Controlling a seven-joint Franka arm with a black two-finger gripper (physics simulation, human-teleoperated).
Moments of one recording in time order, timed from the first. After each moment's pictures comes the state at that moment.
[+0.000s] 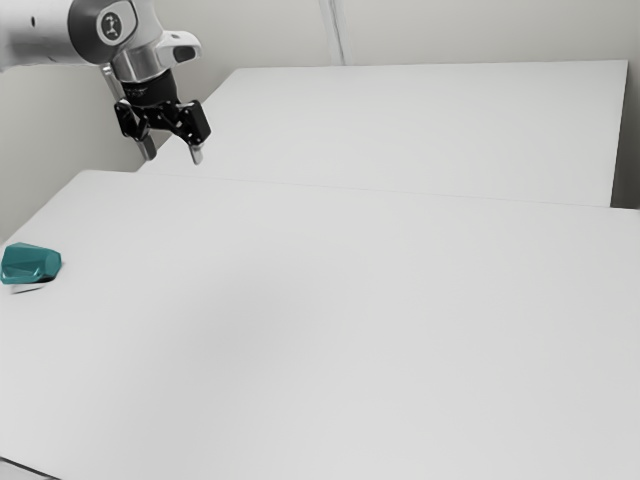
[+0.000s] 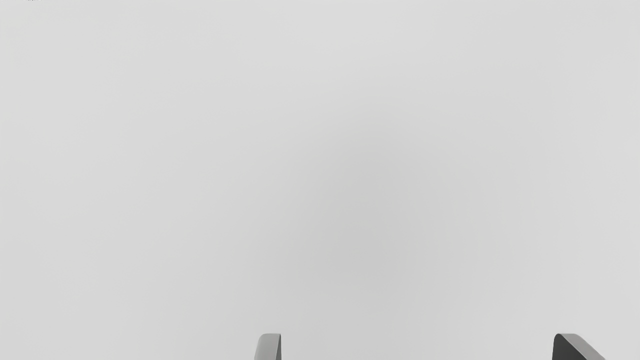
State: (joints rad) arm -0.09 0.06 0.13 -1.50 0.06 1.52 -0.01
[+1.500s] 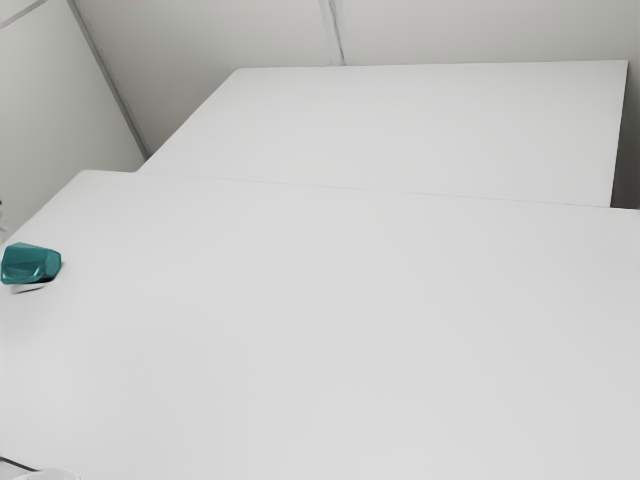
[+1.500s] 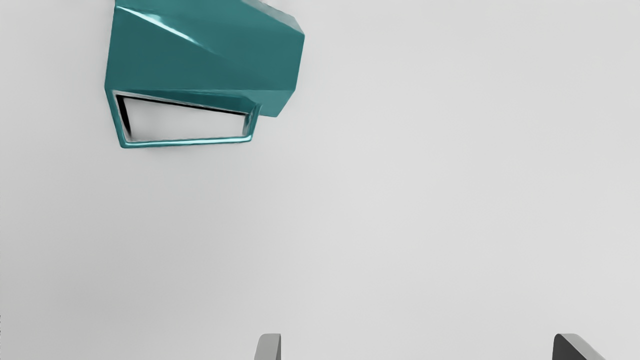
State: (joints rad) arm 0.76 0.44 0.19 -1.35 -0.34 1.71 0.60
